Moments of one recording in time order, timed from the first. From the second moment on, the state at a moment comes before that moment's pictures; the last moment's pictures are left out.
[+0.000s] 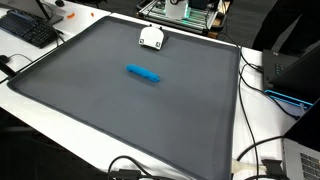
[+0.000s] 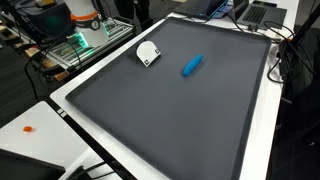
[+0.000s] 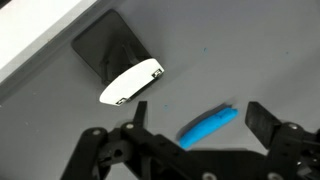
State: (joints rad) arm -0.03 -0.55 0.20 -2.74 0.28 2.35 0.56
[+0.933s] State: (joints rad) arm -0.10 -0.18 0.13 -2.68 0.27 2.34 1.08
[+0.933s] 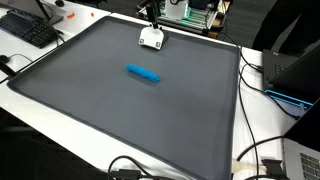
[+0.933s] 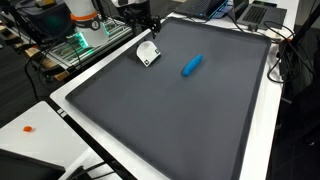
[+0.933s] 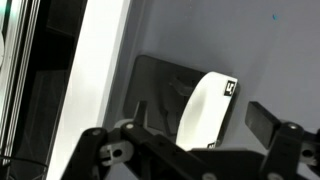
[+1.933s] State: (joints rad) arm -0.02 -0.07 0.08 -2.68 0.40 2.50 1.02
